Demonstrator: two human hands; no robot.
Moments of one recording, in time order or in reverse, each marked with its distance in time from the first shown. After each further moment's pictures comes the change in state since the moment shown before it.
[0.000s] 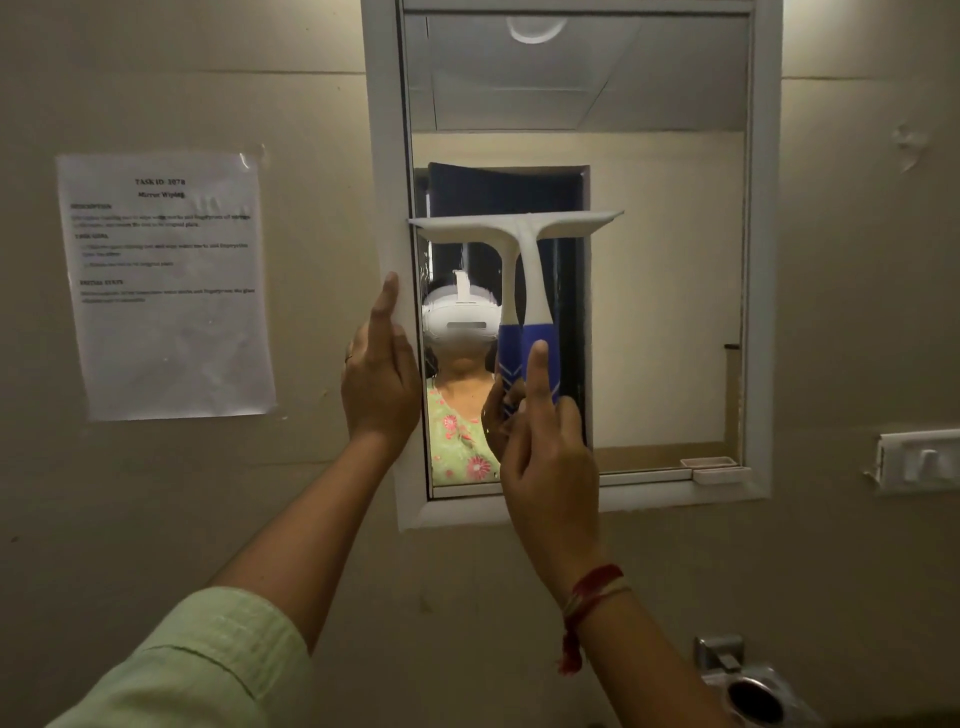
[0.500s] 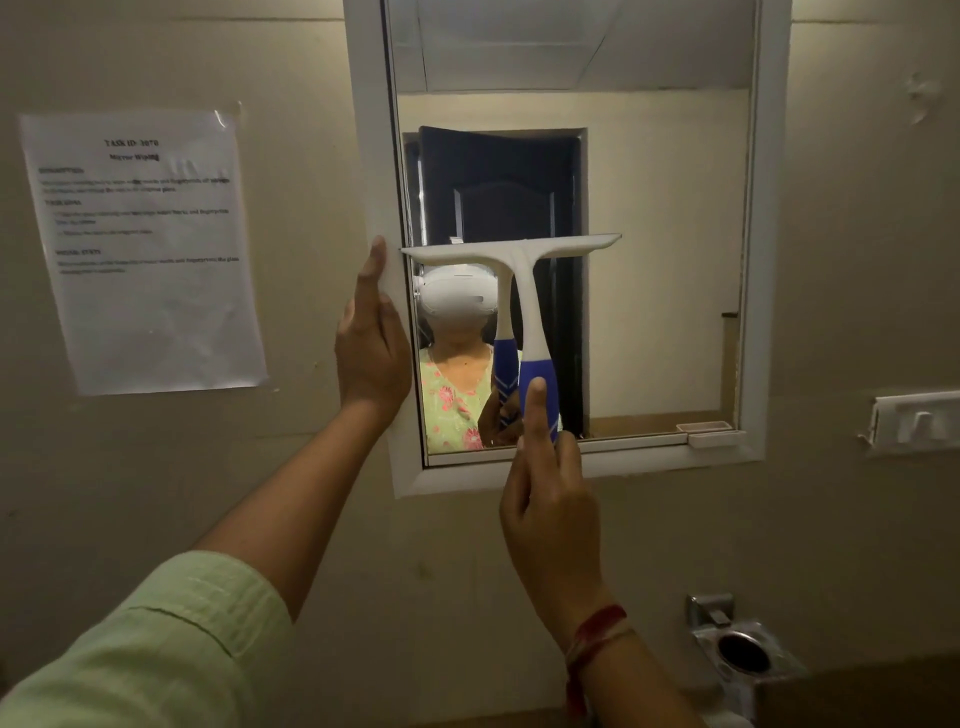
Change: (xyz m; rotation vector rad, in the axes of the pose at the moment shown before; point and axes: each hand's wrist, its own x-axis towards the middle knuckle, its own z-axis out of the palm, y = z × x) left_hand -0.001 -0.003 0.001 -0.077 0.024 0.005; right_hand -0.052 0.009 -0.001 -0.014 -0.038 0.025
